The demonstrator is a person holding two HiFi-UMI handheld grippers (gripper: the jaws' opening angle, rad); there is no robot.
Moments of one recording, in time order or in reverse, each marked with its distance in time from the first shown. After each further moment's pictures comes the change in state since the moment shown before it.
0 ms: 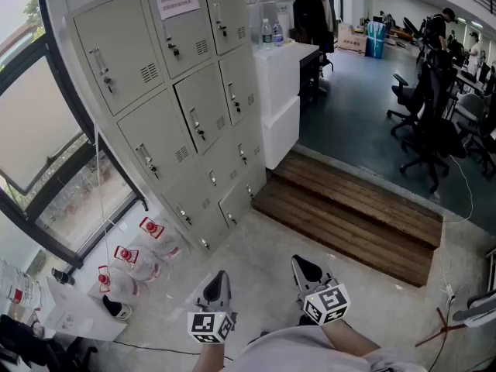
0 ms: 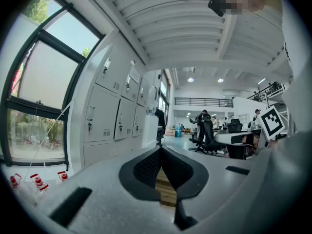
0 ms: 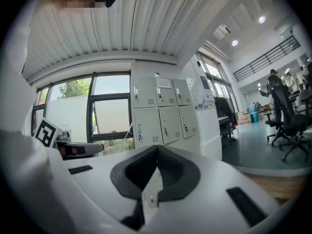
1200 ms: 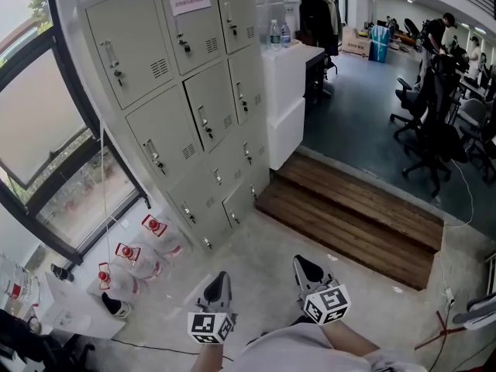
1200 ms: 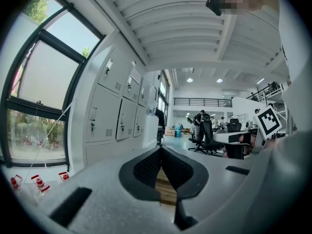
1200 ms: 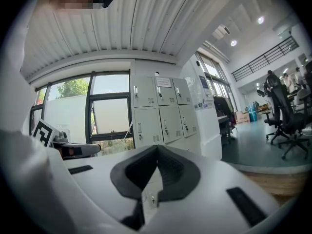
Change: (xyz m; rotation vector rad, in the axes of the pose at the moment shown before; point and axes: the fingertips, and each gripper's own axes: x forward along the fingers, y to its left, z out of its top) left arm -0.016 0.017 -0.006 0.003 -0.003 -0.007; right arm 0.008 0.016 -0.009 0.012 0.004 -0.016
